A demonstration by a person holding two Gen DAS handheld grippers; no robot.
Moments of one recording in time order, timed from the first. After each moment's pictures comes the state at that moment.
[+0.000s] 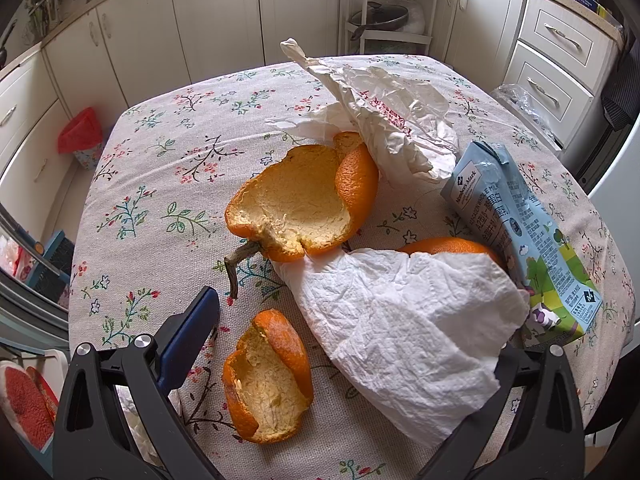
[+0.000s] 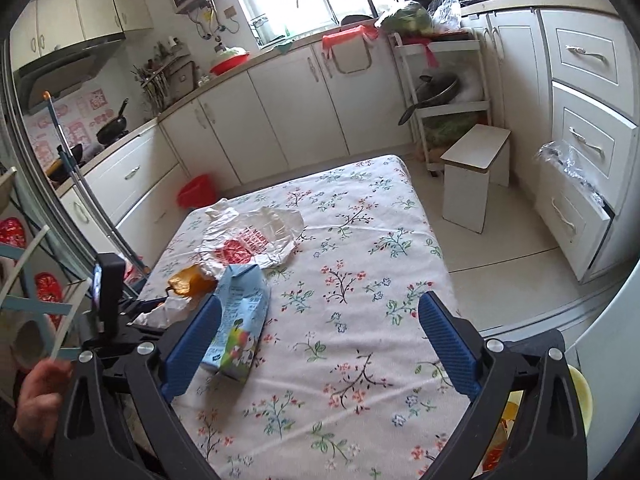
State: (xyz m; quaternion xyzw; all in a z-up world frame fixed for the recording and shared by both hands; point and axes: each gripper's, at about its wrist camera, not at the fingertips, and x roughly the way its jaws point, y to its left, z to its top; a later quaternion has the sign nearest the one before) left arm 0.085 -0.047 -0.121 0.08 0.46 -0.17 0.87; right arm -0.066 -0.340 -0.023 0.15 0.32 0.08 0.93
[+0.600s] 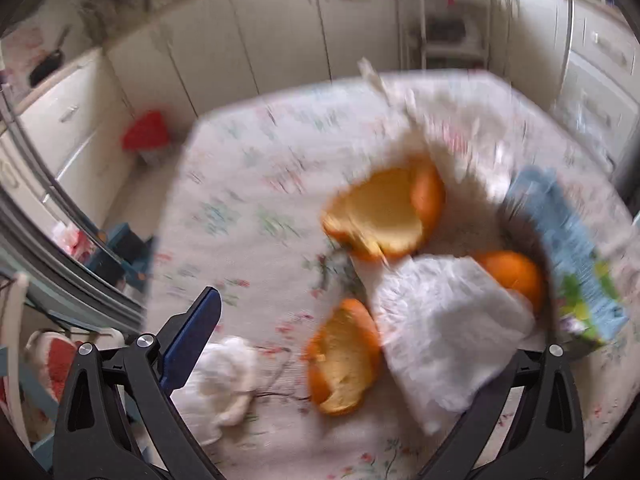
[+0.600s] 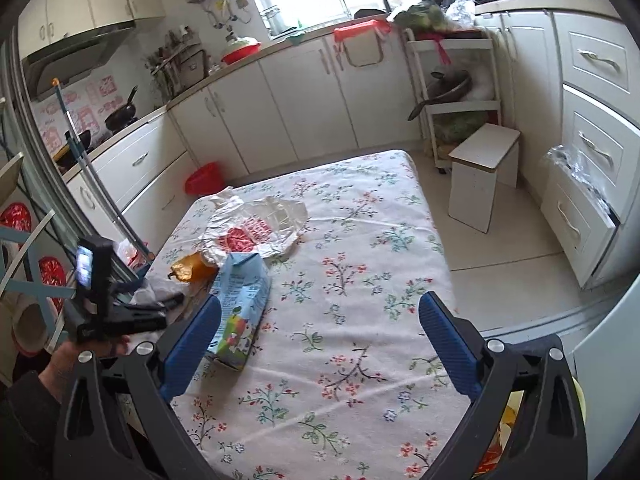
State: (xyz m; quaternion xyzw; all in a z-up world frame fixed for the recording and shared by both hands) left arm 0.063 -0.027 -0.091 0.09 0.42 -0.05 0.90; right arm -0.065 -0.339 -0.025 0.13 0.33 0.10 0.93
